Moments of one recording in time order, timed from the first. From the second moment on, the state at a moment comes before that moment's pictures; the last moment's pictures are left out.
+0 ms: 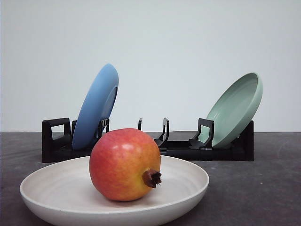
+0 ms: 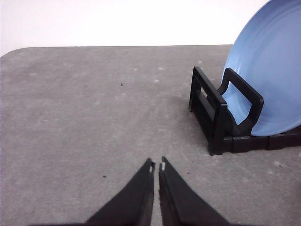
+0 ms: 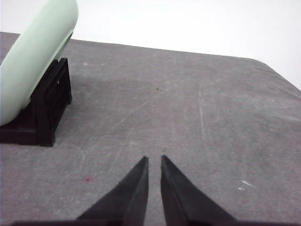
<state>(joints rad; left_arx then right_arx) -0.09 0.01 0.02 -0.19 -0.02 0.01 0.01 0.00 0.02 -0.16 0.08 -0.06</state>
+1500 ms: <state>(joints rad) -0.09 0.01 0.02 -0.19 -0.02 0.01 0.01 0.00 0.02 -0.16 0.08 -0.06</state>
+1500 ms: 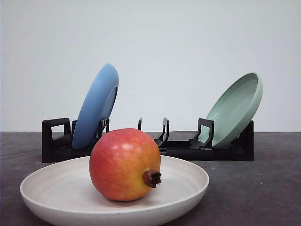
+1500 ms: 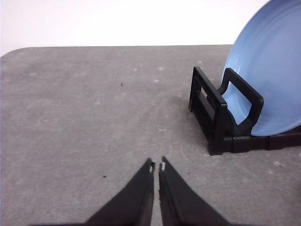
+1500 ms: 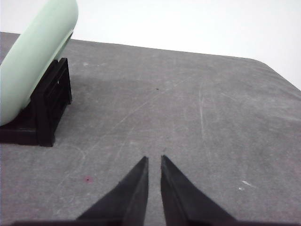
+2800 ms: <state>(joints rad) -0.09 0.01 0.02 -0.19 -0.02 0.01 0.01 0.00 0.02 -0.16 0.08 -0.06</state>
